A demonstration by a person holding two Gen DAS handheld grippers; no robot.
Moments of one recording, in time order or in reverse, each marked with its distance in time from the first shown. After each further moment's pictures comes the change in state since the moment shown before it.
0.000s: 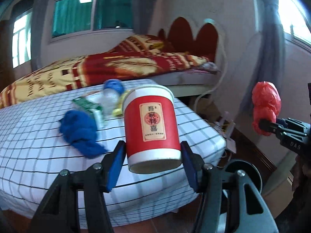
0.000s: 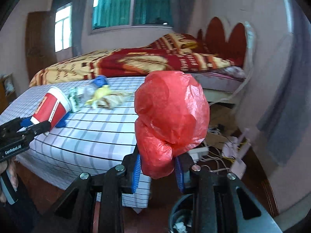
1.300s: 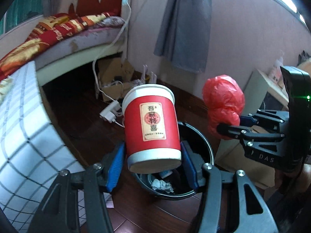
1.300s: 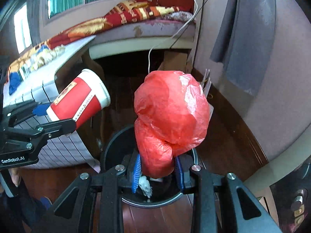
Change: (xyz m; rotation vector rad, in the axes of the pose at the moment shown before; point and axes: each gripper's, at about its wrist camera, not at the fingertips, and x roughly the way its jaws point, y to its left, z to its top) left arm 0.086 -0.230 -0.066 0.307 0.271 -0.463; right arm -0.001 -0.152 -0.153 0.169 0.257 -0.174
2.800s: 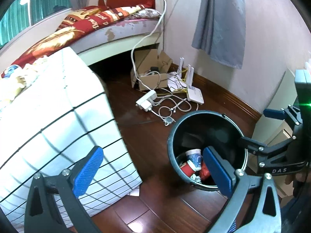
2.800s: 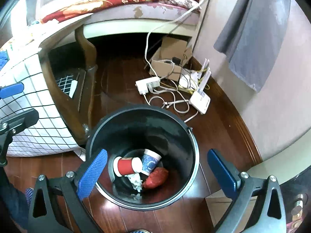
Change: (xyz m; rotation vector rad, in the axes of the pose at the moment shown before) left arm -0.014 0.036 -0.014 -0.094 0.025 0.269; right arm 0.041 0.021 0.001 -0.073 0.084 -0.081
